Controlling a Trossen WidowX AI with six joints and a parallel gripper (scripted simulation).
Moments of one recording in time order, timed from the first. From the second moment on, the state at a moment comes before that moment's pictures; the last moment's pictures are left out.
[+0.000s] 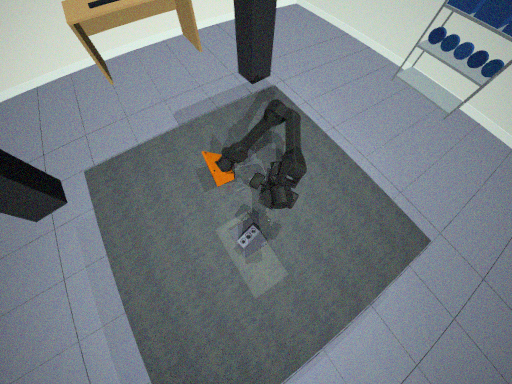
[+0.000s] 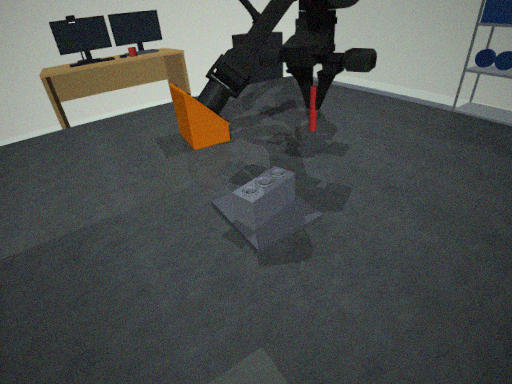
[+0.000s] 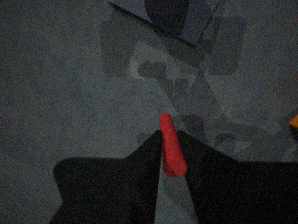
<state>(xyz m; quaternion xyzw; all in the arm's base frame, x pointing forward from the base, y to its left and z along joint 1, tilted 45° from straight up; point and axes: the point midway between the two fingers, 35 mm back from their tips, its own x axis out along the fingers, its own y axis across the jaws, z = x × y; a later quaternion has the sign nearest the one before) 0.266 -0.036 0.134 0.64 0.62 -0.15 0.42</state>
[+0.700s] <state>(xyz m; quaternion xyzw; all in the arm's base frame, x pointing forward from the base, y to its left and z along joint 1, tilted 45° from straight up) 0.296 -0.083 0.103 0.64 0.62 -0.14 0.43</state>
